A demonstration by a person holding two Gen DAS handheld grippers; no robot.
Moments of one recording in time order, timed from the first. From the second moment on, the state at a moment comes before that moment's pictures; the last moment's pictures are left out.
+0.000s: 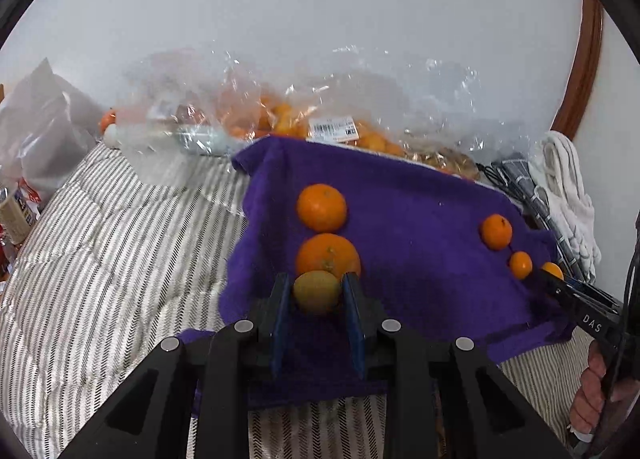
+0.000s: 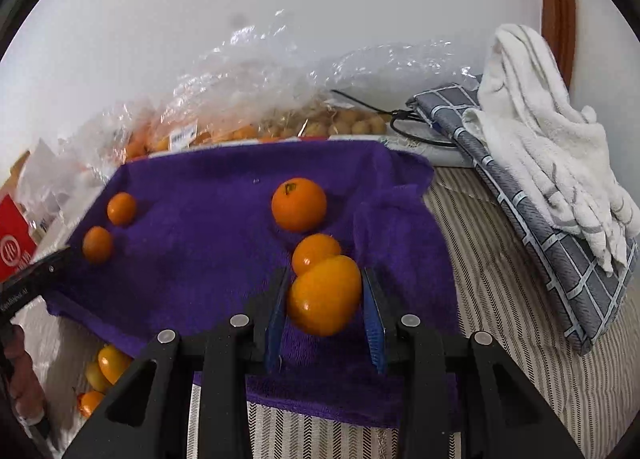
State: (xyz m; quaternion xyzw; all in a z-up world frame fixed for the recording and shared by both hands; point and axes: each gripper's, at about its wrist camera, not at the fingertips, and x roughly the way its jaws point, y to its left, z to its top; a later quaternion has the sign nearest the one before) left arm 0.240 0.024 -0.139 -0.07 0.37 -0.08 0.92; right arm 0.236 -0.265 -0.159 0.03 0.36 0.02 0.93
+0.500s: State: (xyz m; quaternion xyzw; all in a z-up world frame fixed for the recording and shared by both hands) left arm 0.242 0.019 -0.140 -0.05 0.37 -0.07 0.92; right arm 0.241 -0.253 -0.173 -0.01 0.39 0.02 0.92
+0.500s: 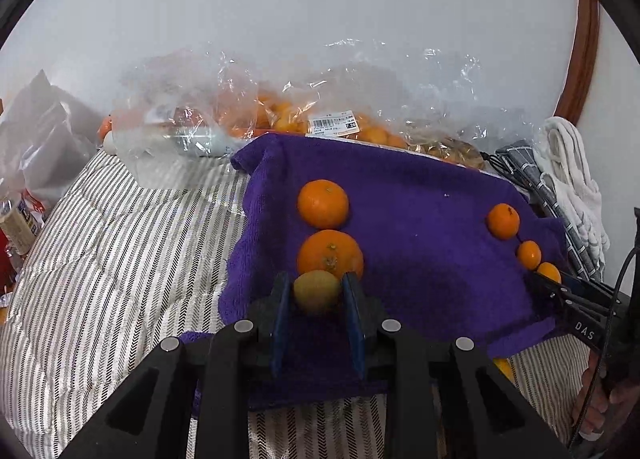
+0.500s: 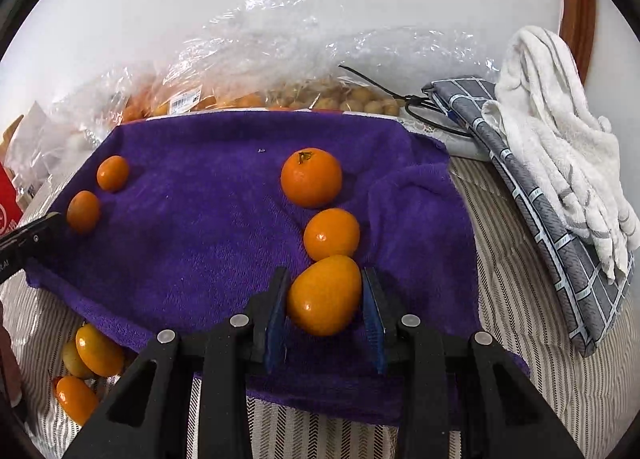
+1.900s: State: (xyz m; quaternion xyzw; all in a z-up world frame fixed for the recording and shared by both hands) left arm 0.211 0.038 -0.109 -0.12 0.28 -0.09 0.95; right arm 0.161 -0.233 -0.137 0.00 0.36 0.02 0.93
